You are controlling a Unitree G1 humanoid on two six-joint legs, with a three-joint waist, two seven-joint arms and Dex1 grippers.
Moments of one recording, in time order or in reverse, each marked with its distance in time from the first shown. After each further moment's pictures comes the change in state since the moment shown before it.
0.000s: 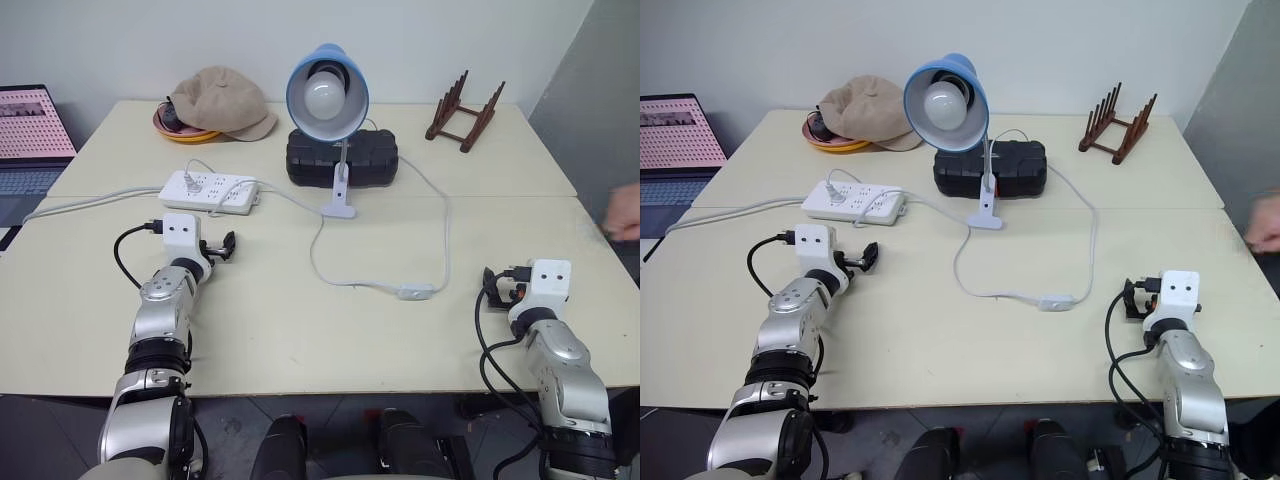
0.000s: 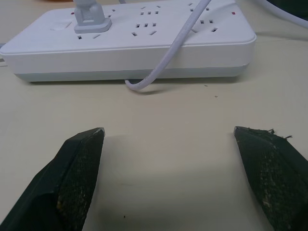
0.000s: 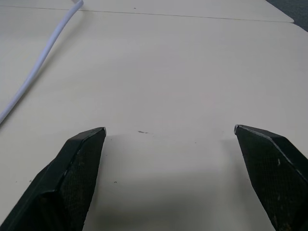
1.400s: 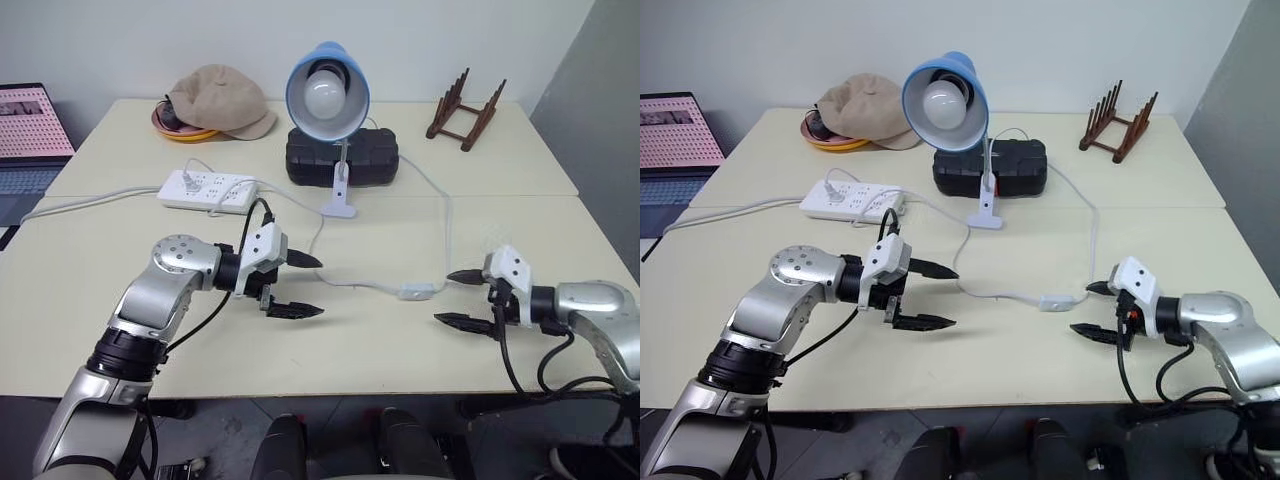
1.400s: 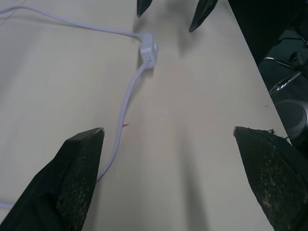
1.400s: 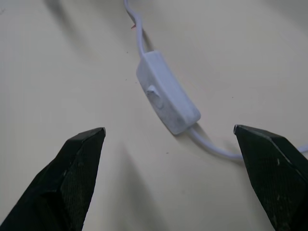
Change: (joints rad) left arm 0.022 0.261 -0.426 -0.649 -0.172 0.228 -1.045; right arm -0.194 -0.578 0.352 0.050 0.184 -0.026 0.992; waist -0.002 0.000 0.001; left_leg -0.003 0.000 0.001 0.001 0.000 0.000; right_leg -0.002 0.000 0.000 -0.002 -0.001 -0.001
